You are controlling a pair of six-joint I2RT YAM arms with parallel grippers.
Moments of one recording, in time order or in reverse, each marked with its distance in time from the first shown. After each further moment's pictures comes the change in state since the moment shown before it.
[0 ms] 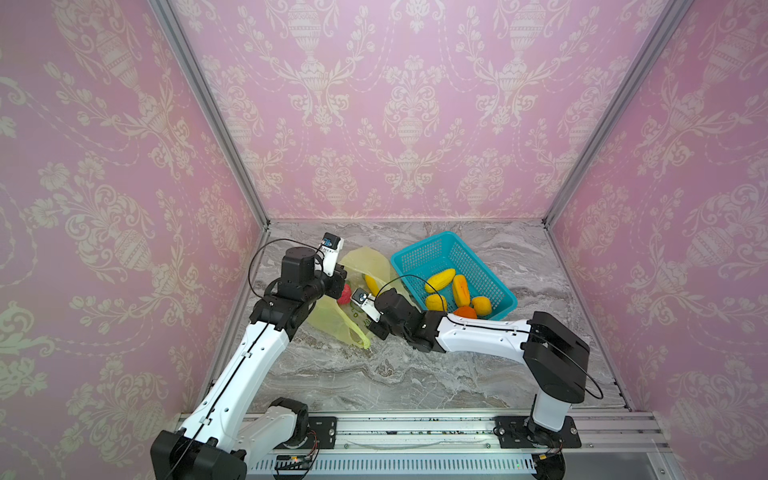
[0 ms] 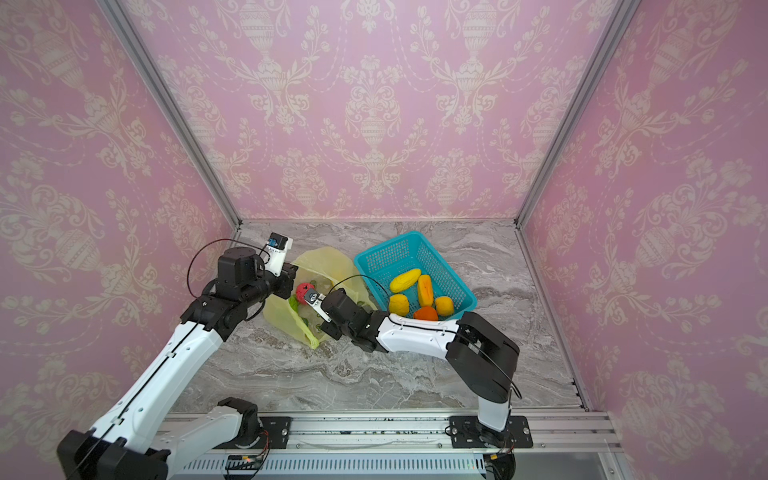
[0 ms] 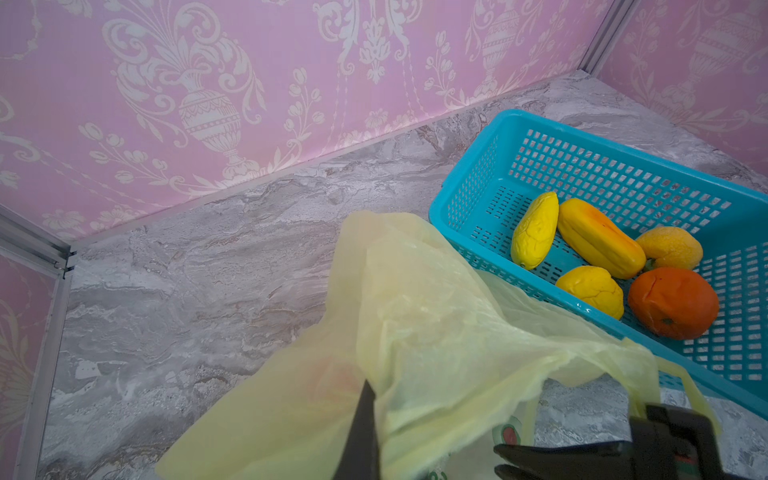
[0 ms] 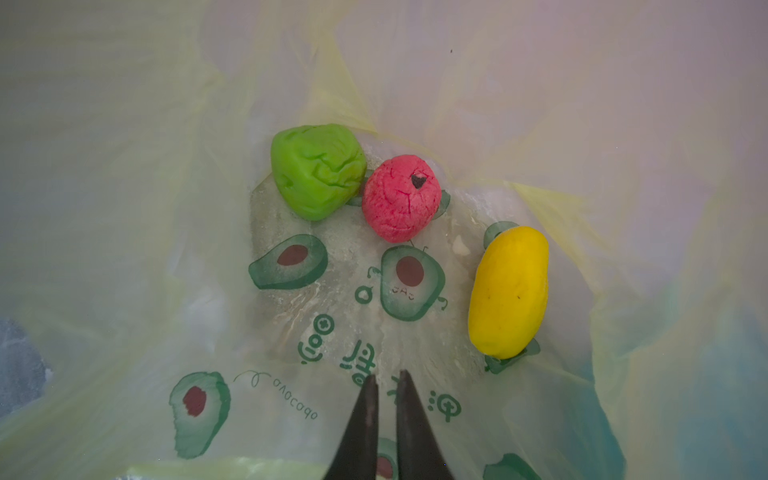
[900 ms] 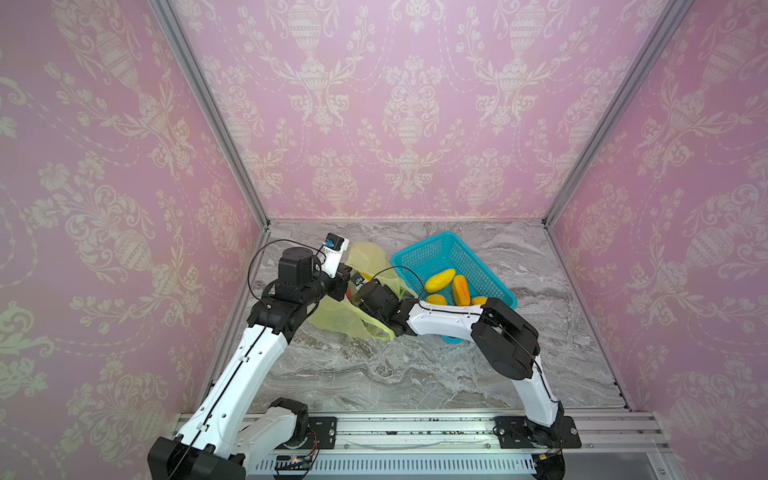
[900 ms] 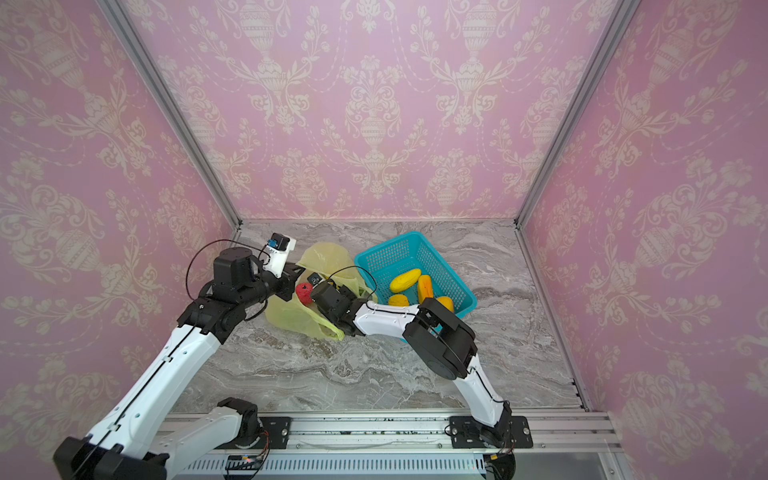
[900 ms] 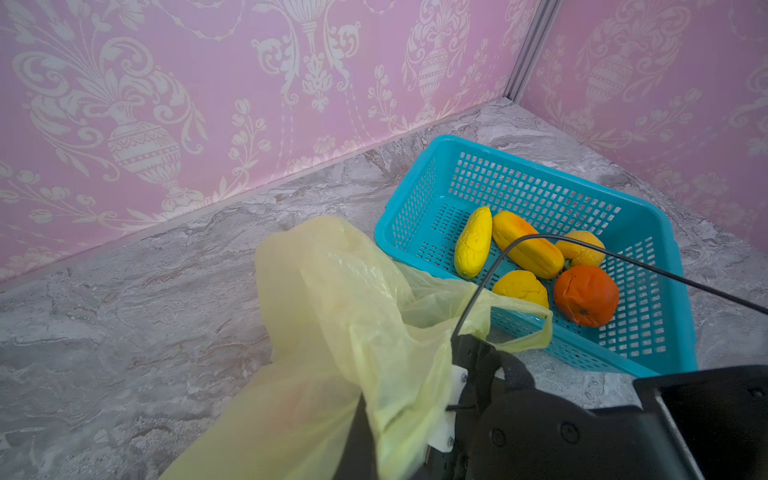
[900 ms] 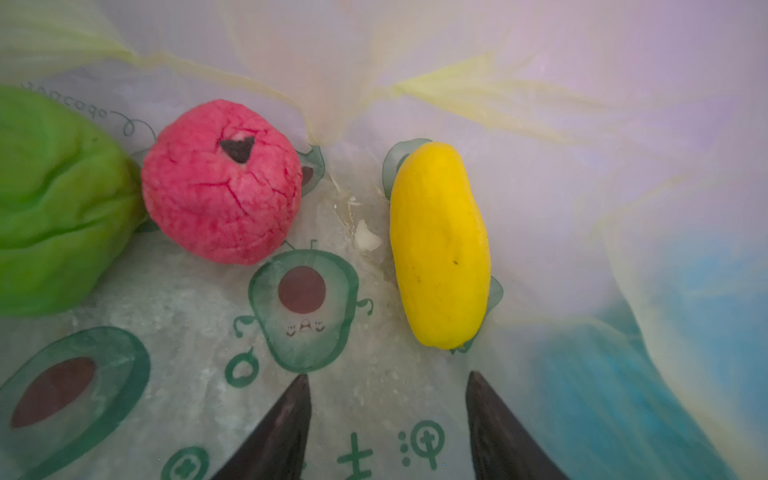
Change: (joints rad) left arm 0.000 -0.023 0.000 0.023 0.162 -0.005; right arm -0.064 0.310 0.280 -0.092 0.258 0.119
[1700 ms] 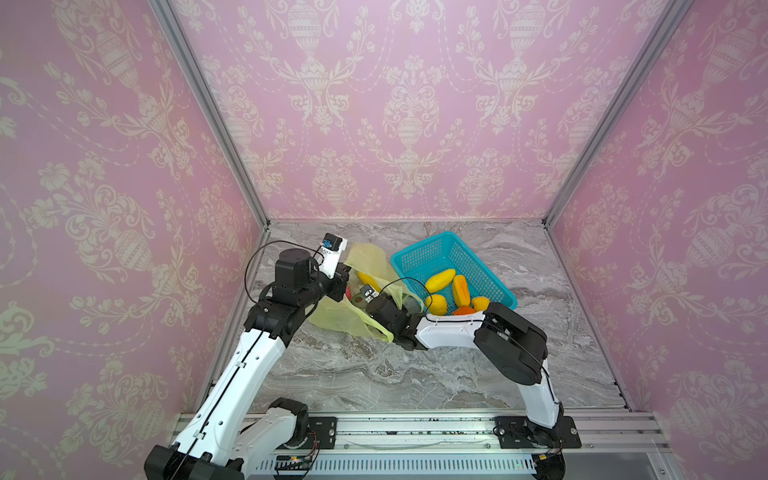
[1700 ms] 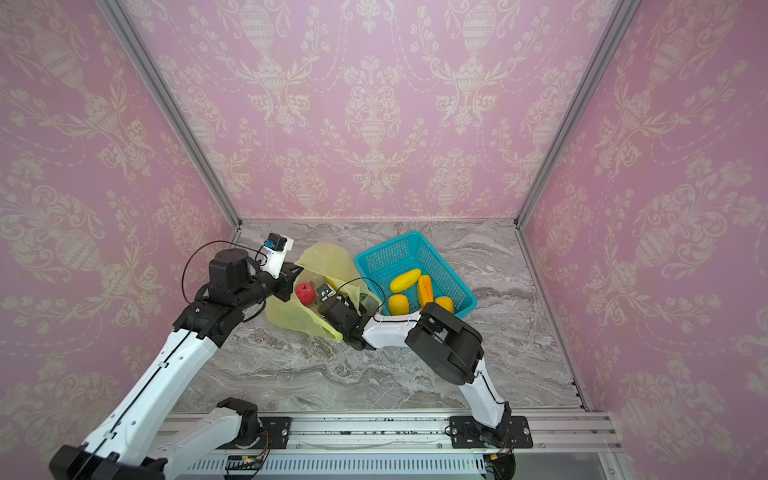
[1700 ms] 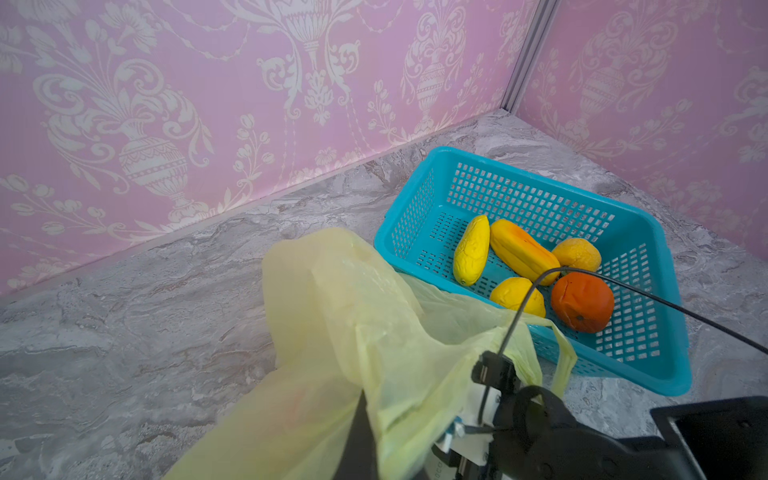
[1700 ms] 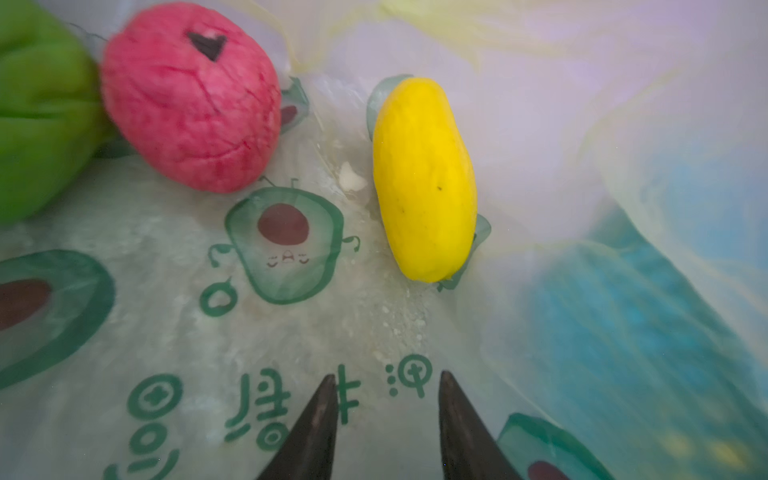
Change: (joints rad) left arm 0.000 -0.043 -0.008 0.011 0.000 -0.001; right arm 0.050 -0.108 -0.280 0.245 0.055 0.000
